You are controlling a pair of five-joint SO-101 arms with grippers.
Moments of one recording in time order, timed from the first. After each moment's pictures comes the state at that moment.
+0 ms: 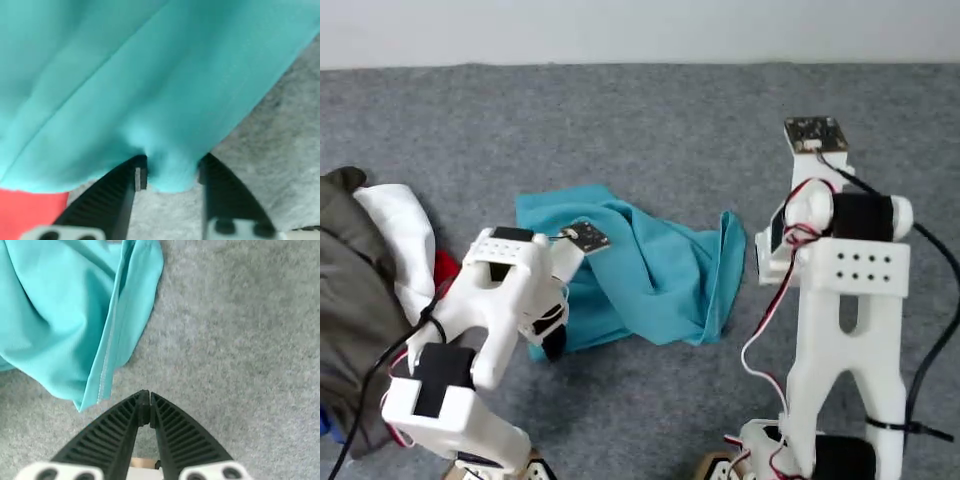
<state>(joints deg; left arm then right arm) 4.3 8.5 35.4 74.0 -28.4 1.2 -22.2 8.1 100.4 6.5</state>
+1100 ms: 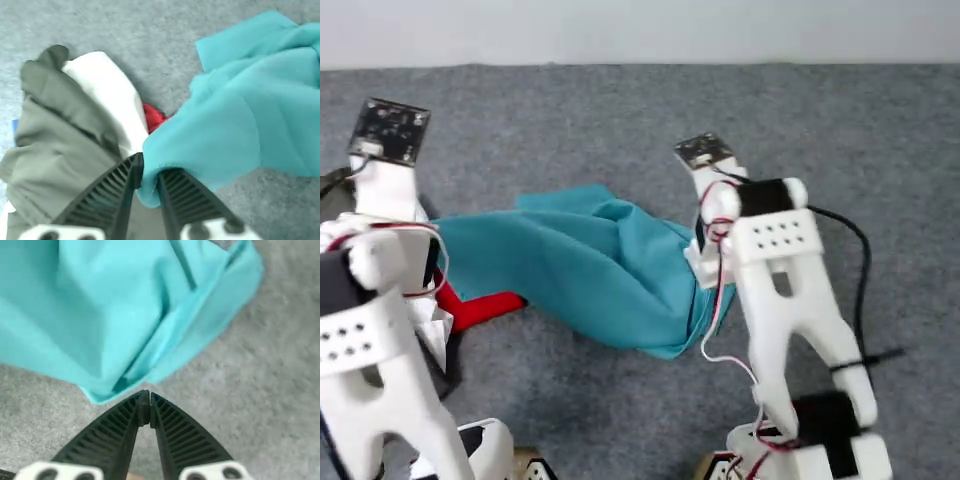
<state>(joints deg) -20.7 -32.7 4.3 99.4 -16.7 -15.1 -7.5 11.6 88.7 11.6</state>
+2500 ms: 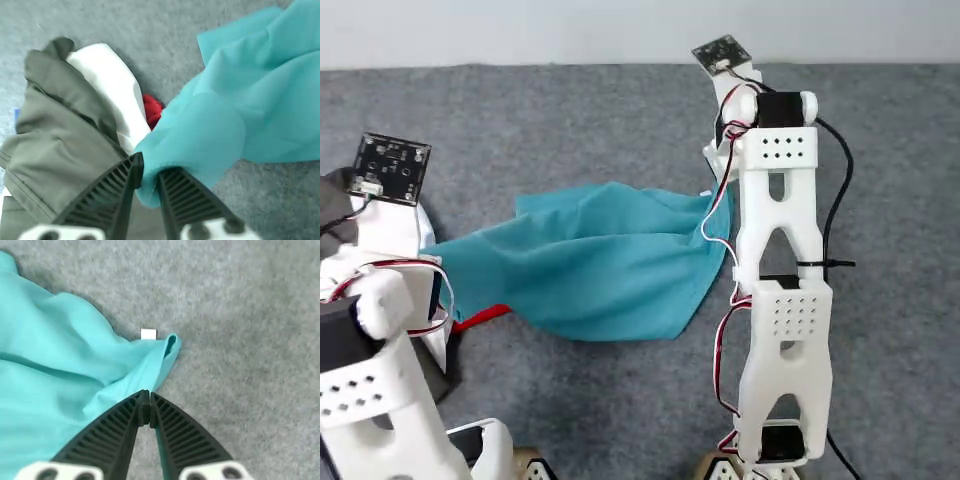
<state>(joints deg) -21.1 -43.1 13.8 99.4 -16.7 -6.0 47.6 -68.2 100.5 21.4</state>
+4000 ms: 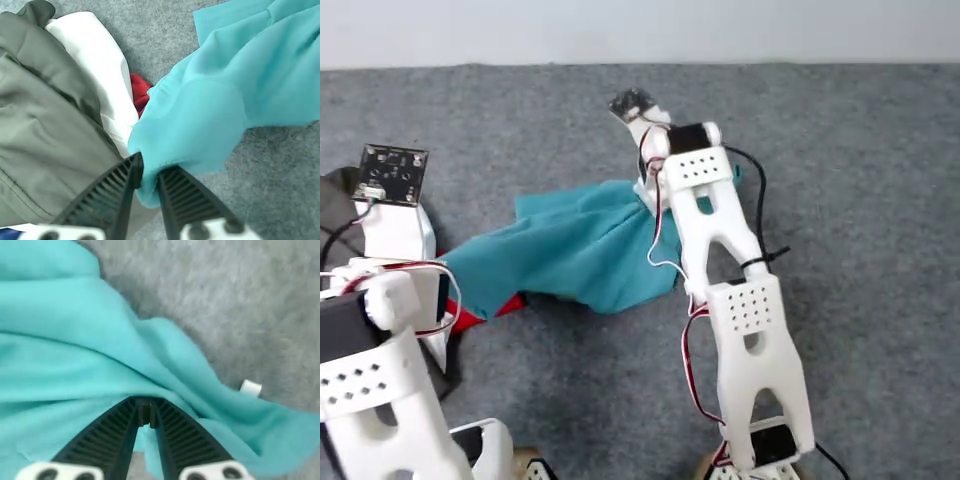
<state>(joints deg) -21.1 -43.0 18.9 99.4 -11.9 -18.7 60.0 -68.5 92.3 21.5</state>
